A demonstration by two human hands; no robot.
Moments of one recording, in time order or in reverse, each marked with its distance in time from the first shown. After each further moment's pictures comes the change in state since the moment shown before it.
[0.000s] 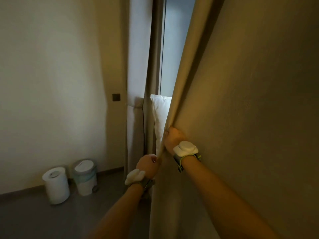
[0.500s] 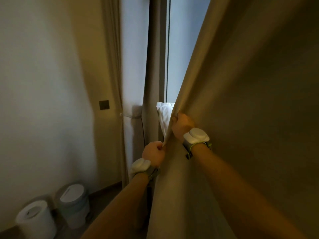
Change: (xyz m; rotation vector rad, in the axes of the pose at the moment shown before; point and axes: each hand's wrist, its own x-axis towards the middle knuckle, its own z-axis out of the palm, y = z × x) left_hand 0.210 -0.001 -0.110 -0.041 0.046 0.246; right_hand 0.226 -0.070 0.067 0.072 0.231 0.102
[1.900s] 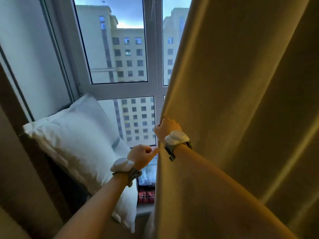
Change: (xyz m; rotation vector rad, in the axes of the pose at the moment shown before) left_hand 0.063 0.018 0.093 -0.102 -0.800 0.869; right_hand -0.041 0.040 0.003 -0.394 0.591 0.892
